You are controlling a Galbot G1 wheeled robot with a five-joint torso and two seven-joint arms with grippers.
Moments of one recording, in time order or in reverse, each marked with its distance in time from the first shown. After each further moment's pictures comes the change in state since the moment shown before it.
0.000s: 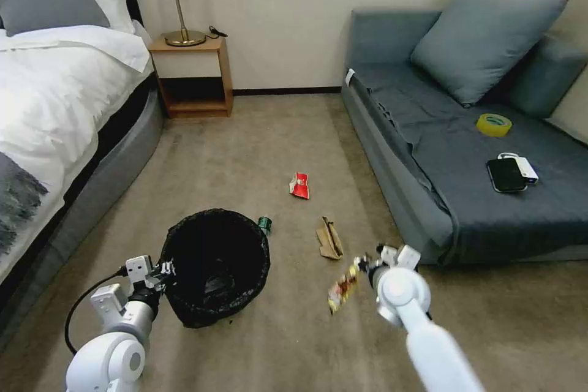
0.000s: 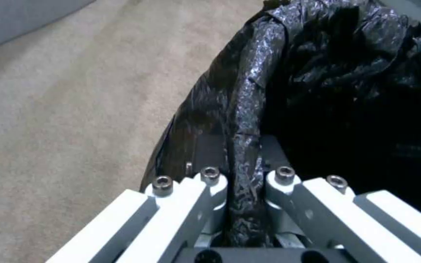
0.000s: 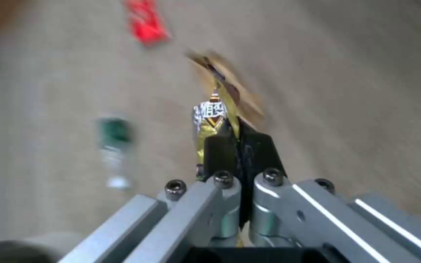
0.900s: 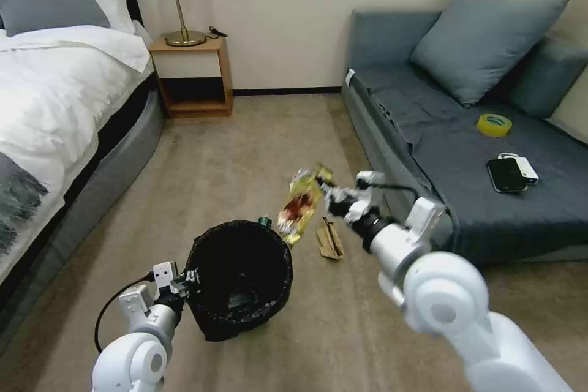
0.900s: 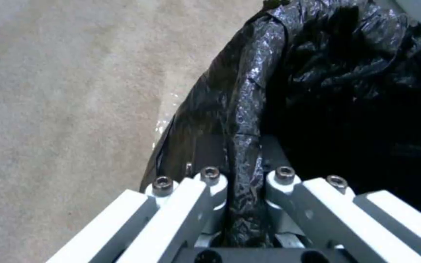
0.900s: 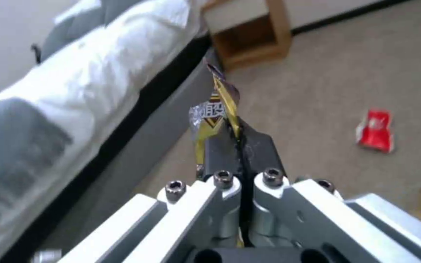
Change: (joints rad) left arm 0.032 -0.059 0.072 -0.046 -0.007 0.087 -0.024; right arm 0.036 -0.254 -0.272 0.370 -0.209 0.104 -0.427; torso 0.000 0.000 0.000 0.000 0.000
